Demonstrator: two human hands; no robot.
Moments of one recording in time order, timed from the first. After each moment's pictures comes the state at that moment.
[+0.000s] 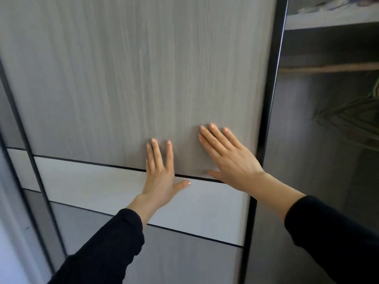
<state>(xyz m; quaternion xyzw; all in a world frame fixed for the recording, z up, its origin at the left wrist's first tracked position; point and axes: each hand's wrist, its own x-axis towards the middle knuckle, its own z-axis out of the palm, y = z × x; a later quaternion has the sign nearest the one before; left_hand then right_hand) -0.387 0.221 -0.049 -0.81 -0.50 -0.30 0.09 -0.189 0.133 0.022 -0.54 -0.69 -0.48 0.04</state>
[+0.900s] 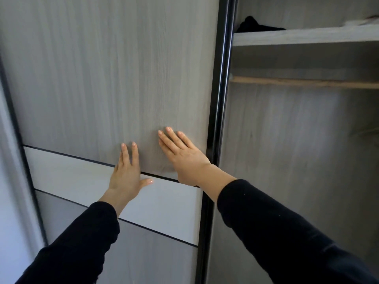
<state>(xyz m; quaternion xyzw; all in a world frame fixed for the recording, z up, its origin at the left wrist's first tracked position) -0.542 0.296 -0.033 -0.73 -0.62 -0.27 0.11 -0.359 0.240 0.036 -0.48 -0.76 -0.43 0.00</state>
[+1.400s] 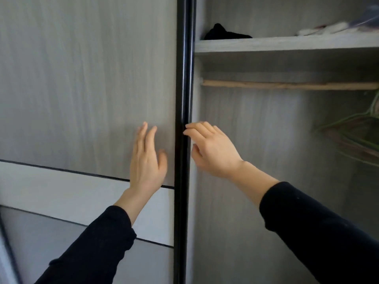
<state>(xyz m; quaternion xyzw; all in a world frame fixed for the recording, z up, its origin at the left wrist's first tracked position) -0.421 0.240 0.013 -0.72 -0.36 -0.58 0.08 -0.251 0.168 0.073 -0.45 -0.77 -0.35 0.29</state>
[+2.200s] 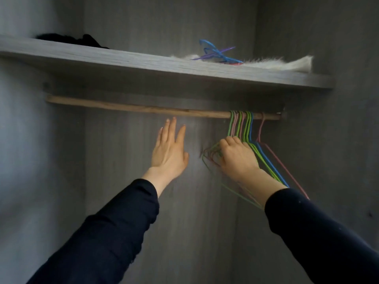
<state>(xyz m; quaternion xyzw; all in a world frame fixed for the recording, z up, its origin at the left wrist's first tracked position) 0.027 0.214 0.103 -0.83 -0.26 -0.47 0.13 0.176 0.087 0.116 -0.76 -0.50 -0.40 0.10</state>
